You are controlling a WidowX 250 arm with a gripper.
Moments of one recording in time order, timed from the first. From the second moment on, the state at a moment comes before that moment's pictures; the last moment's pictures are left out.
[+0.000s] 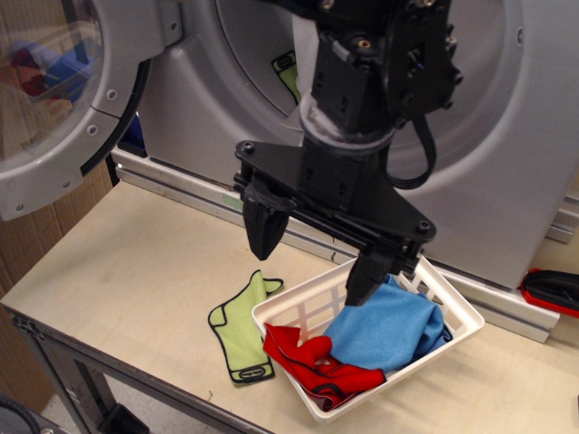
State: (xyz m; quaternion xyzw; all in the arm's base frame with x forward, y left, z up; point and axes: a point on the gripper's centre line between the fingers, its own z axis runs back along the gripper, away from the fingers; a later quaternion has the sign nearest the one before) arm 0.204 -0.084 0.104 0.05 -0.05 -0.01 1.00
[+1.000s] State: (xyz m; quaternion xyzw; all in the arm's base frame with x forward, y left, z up) arm 0.240 -0.014 0.094 0.10 -0.10 0.13 0.98
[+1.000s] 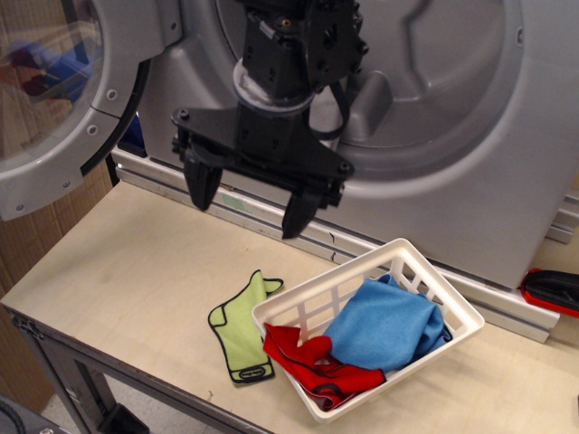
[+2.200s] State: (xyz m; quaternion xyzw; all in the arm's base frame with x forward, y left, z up) arm 0.375 0.032 0.088 0.09 -0.27 0.15 0.95
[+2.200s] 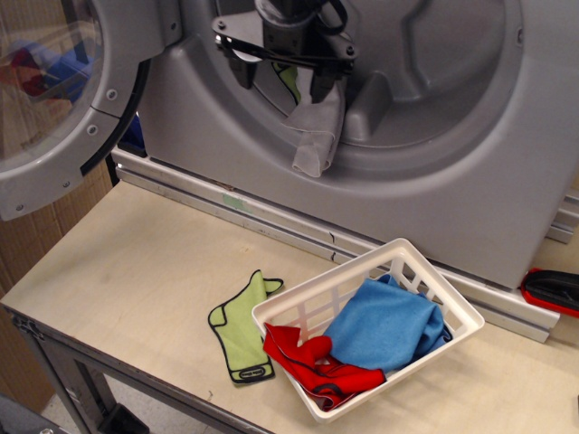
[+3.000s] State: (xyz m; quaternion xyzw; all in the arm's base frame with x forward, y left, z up) arm 0.420 0.034 0.062 0.04 -0.30 0.18 0.93
